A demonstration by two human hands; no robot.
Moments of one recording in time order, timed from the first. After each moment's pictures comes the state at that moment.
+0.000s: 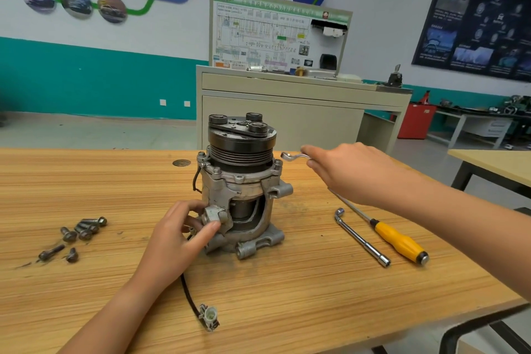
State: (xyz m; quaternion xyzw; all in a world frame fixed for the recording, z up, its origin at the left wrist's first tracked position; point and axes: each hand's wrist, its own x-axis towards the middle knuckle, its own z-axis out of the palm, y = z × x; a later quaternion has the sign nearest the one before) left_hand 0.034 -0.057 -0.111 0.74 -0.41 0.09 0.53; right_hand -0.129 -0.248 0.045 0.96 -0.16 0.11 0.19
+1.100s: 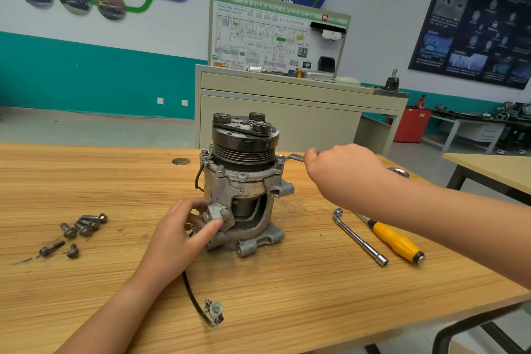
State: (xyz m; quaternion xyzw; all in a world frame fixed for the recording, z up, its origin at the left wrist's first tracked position) left_hand 0.035 -0.059 -0.112 0.74 -0.40 0.09 0.54; right_hand -0.120 -0.230 0.042 0.91 -0.17 0.02 0.39
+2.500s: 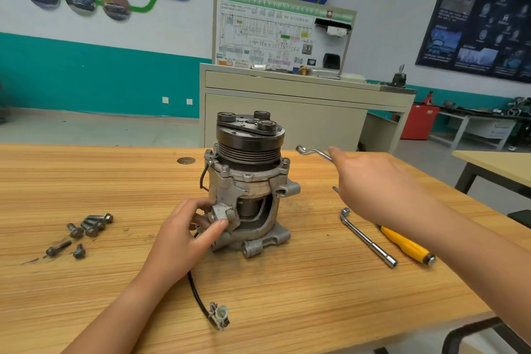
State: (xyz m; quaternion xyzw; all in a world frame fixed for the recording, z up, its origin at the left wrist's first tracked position) left_hand 0.036 -0.056 -0.111 0.74 -0.41 0.09 0.53; right_hand -0.141 -0.233 0.029 0.93 -0.25 0.16 0.20
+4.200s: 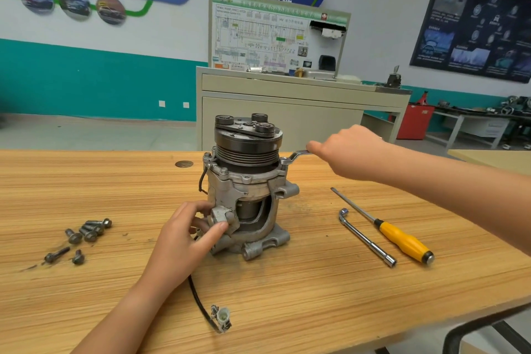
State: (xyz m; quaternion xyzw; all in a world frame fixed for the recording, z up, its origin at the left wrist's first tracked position) left_hand 0.034 -0.058 -0.111 0.74 -0.40 0.08 0.54; right_hand -0.096 -0.285 0.049 0.91 -0.08 0.07 0.40
